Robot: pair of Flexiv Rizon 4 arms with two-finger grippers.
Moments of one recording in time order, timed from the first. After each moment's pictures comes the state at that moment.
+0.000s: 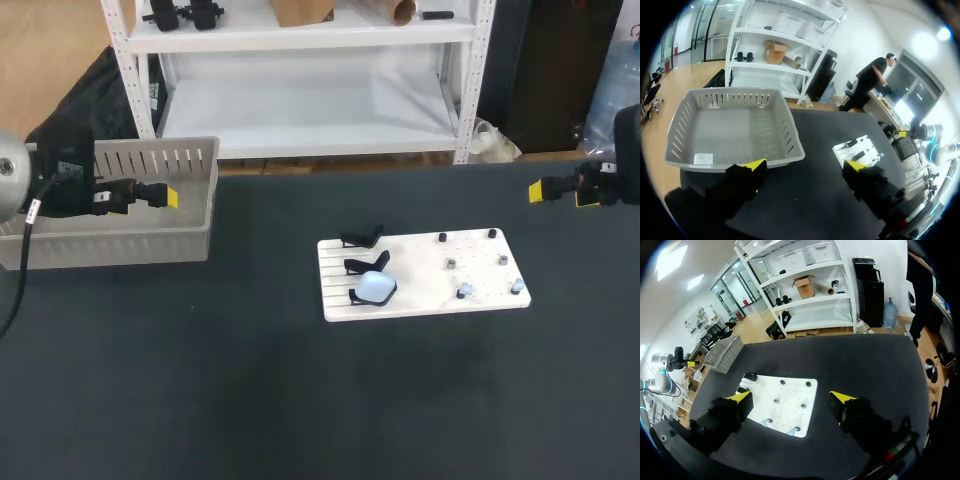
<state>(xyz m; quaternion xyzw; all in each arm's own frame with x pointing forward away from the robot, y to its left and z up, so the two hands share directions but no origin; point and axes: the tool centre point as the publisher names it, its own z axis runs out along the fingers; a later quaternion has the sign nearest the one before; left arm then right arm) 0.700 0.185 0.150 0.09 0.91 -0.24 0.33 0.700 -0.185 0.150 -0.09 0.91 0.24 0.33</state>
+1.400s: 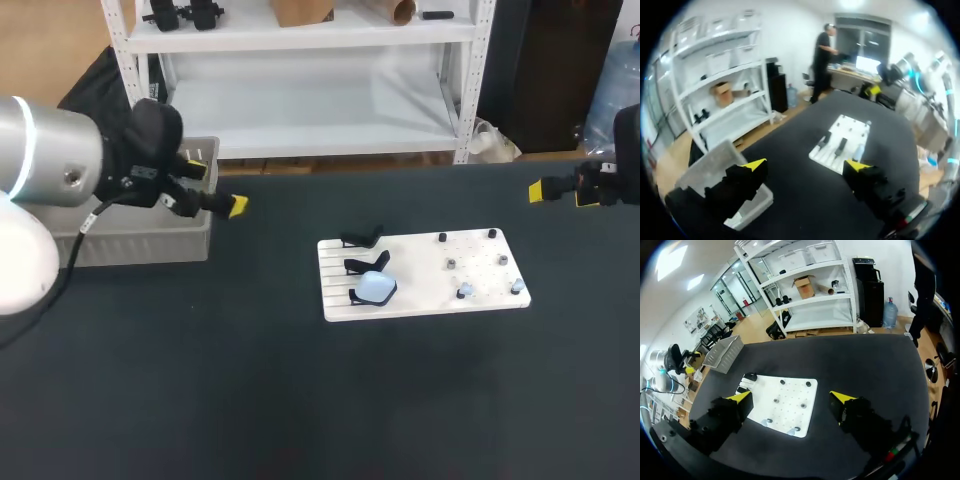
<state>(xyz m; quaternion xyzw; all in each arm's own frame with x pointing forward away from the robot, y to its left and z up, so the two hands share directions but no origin) 0.701 0.084 0.166 0.40 0.80 -0.19 0.40 0.700 -0.185 0.150 -0.09 0.91 0.24 0.33</state>
